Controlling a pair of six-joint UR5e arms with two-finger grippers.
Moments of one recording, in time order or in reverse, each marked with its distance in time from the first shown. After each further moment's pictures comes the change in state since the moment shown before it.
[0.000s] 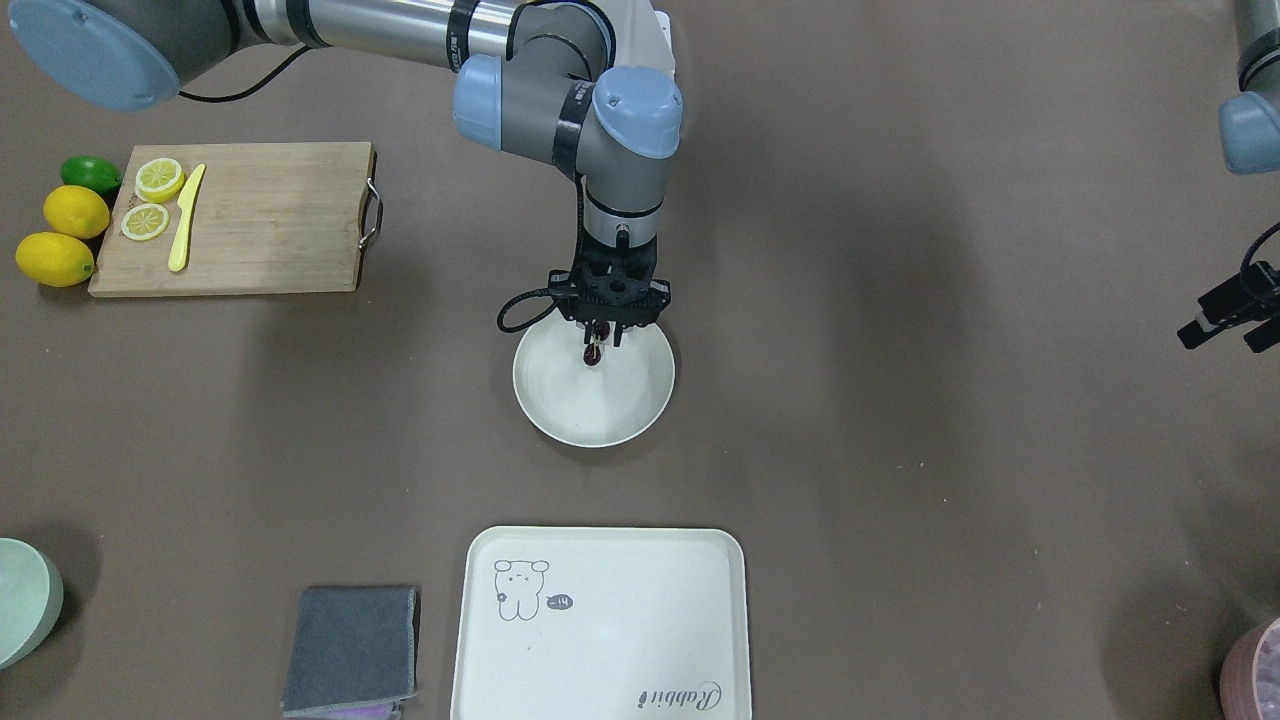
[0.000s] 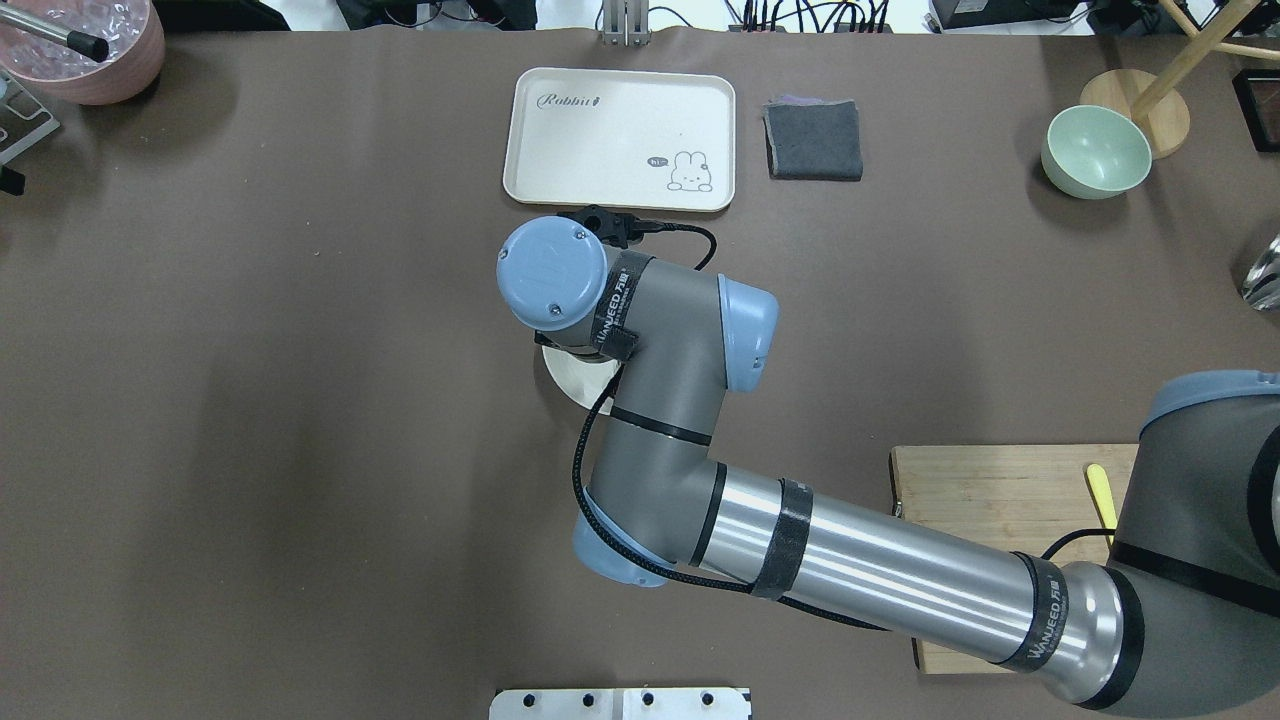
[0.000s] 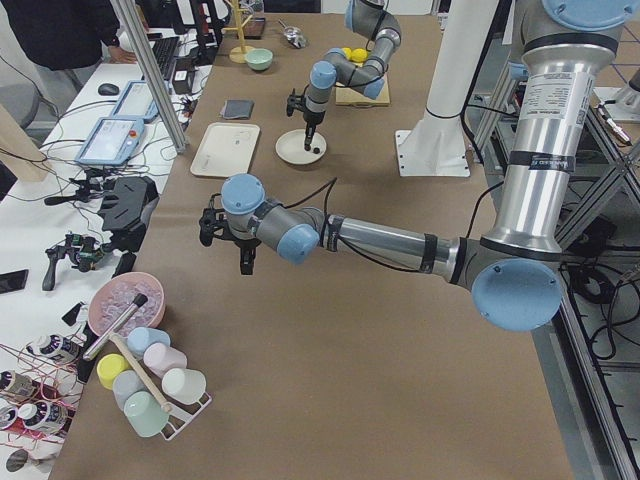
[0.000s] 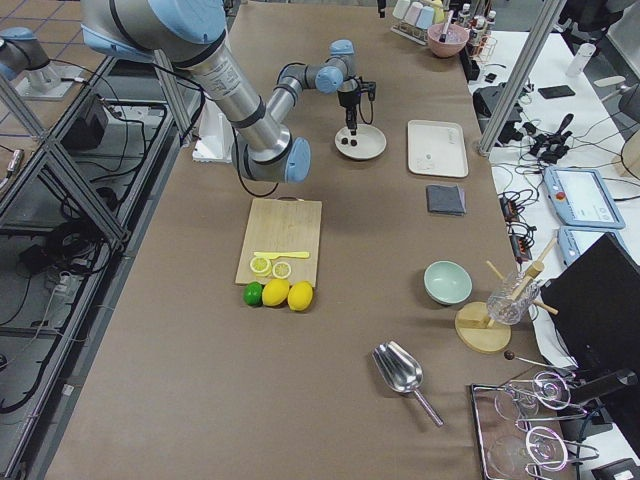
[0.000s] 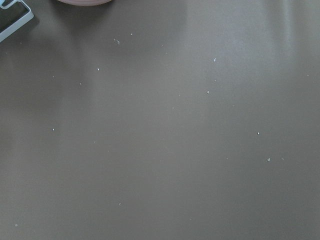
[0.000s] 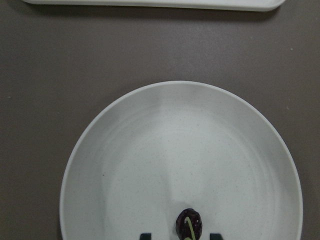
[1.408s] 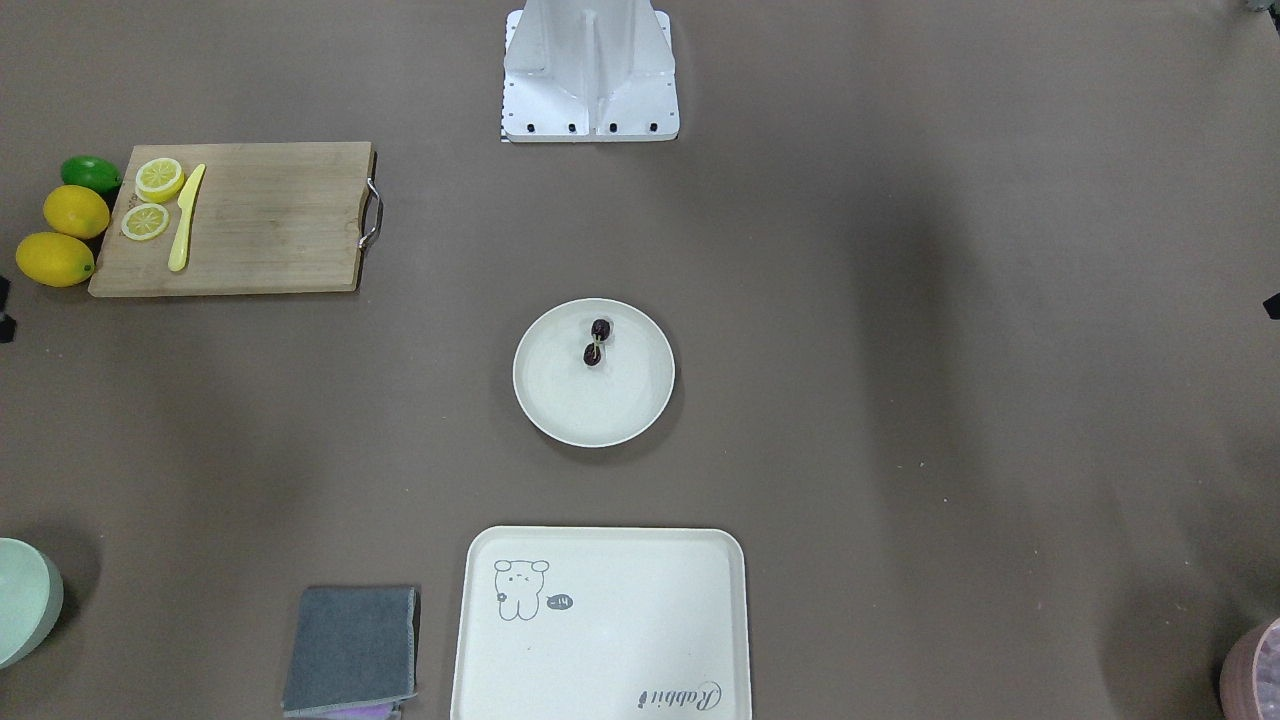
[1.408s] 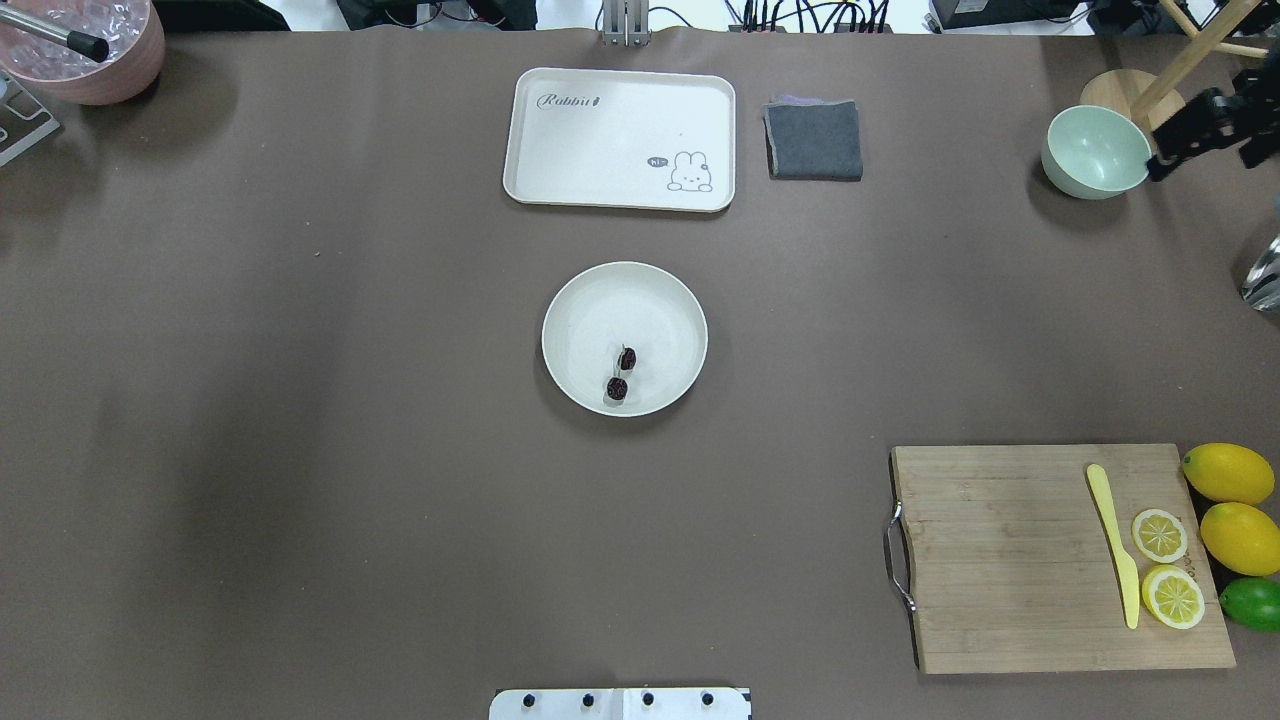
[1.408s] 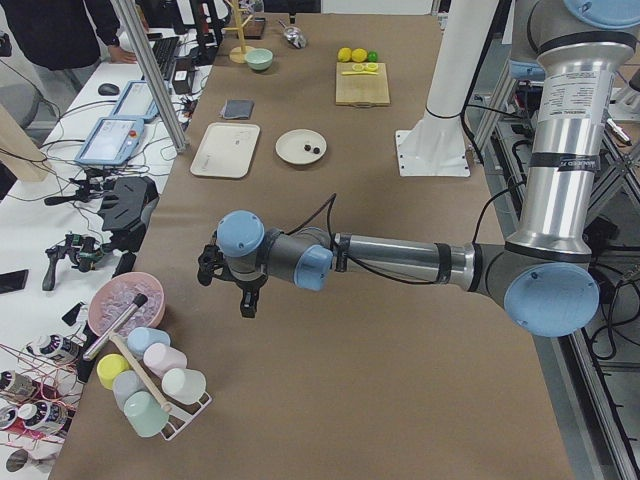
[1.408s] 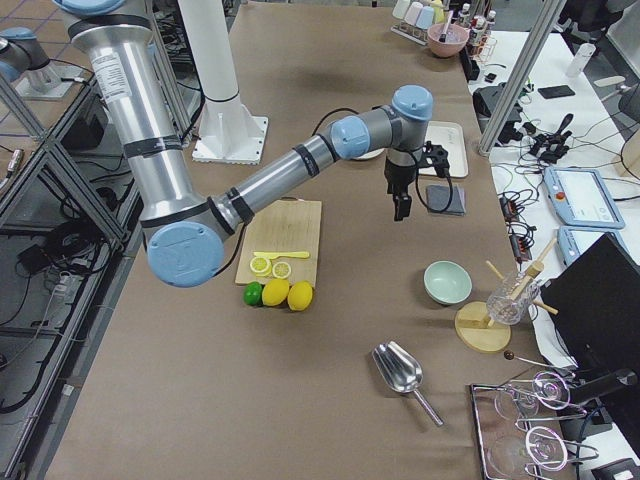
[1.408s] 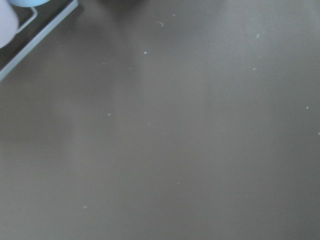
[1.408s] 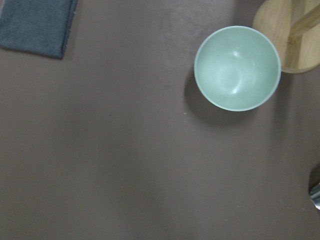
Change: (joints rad) left arm -0.144 0.060 0.027 0.225 -0.016 0.412; right arm 0.882 -0.713 0.471 -0.172 0.650 -1.094
